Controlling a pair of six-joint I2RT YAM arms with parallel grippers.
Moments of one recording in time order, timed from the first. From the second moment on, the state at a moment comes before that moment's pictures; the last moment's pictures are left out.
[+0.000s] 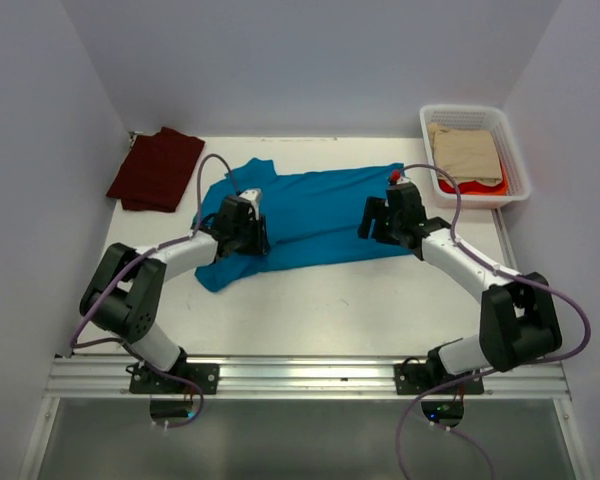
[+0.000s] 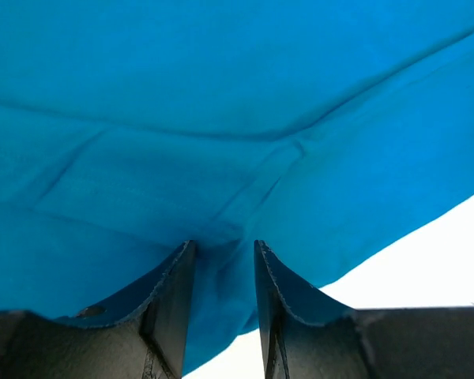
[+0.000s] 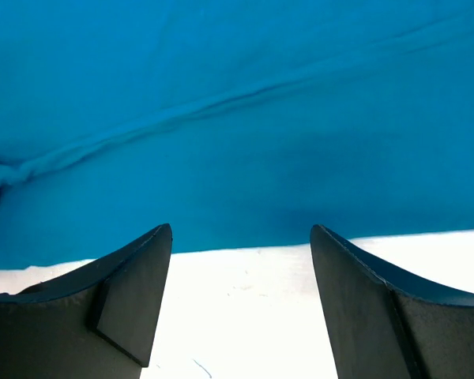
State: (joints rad) left arm -0.43 1.61 0.82 -0.05 0.09 -0.40; right arm 0.34 1.45 0.92 -0.27 0.06 0.48
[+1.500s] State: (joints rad) left arm -0.49 1.78 1.06 -0.34 -0.04 -0.33; right arm 0.34 1.33 0.87 -0.34 0.15 0.45
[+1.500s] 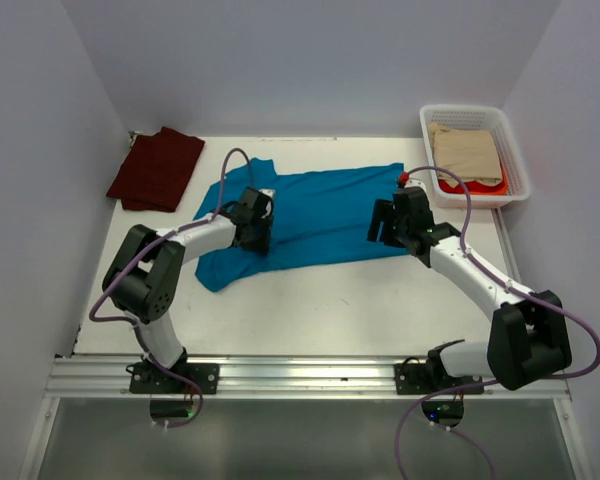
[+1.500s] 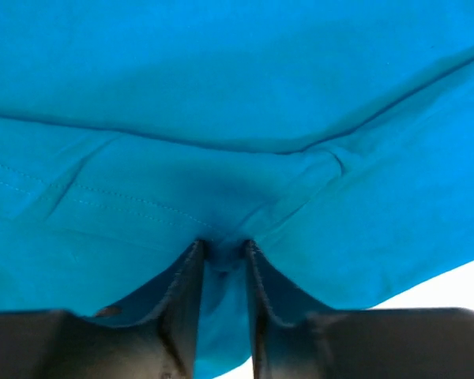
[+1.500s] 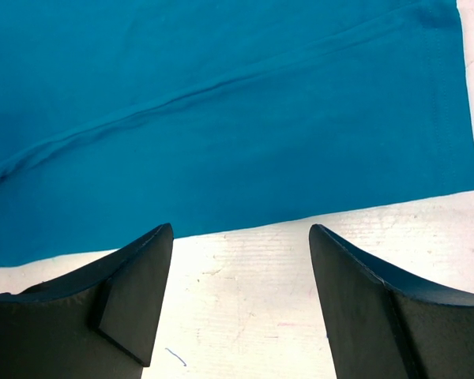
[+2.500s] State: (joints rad) left arm -0.49 1.75 1.18 -0.43 -0.05 -0.30; right arm 0.34 1.31 0.86 -0.34 0.17 0.44
